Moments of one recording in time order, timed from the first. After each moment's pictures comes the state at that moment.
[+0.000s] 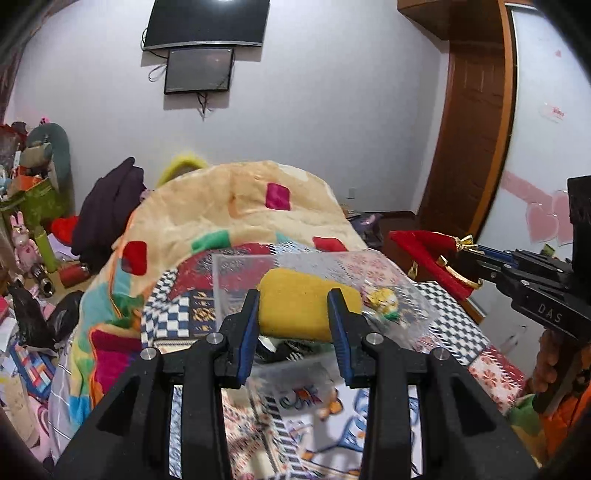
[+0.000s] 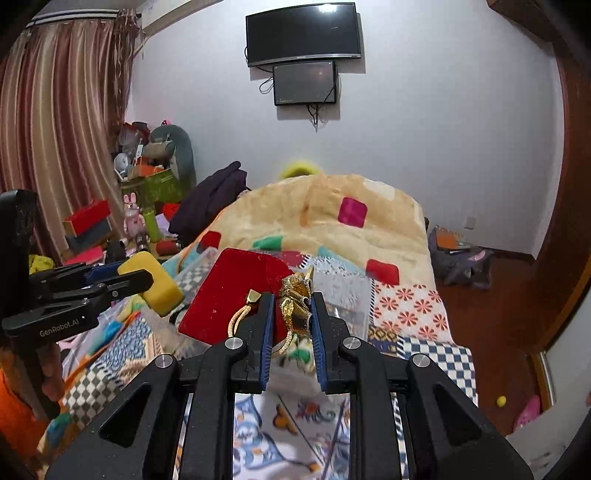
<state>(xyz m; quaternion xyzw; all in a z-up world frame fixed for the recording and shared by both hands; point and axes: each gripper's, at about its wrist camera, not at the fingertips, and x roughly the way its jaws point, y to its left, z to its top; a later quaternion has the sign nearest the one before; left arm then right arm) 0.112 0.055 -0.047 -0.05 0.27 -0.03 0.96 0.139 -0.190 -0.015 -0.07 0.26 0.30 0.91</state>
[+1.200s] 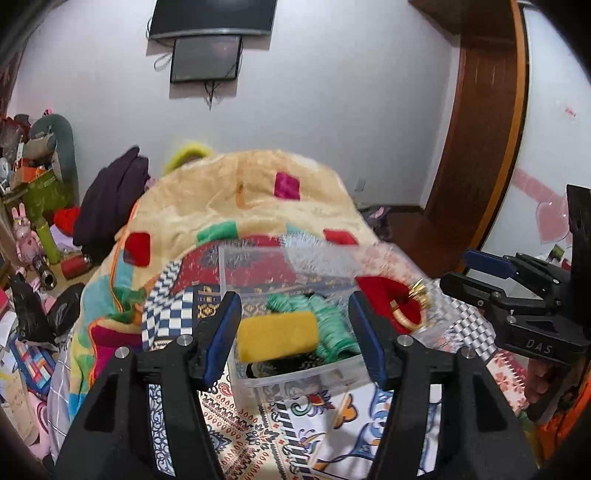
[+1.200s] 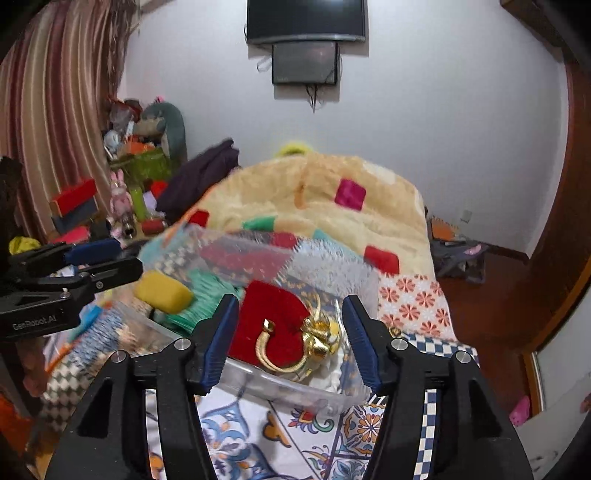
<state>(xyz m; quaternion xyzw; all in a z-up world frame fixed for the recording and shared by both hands) 0.121 0.061 -0.054 -0.05 0.28 -0.02 0.96 0.153 -0.175 -0.026 -0.09 0.29 0.29 0.91</state>
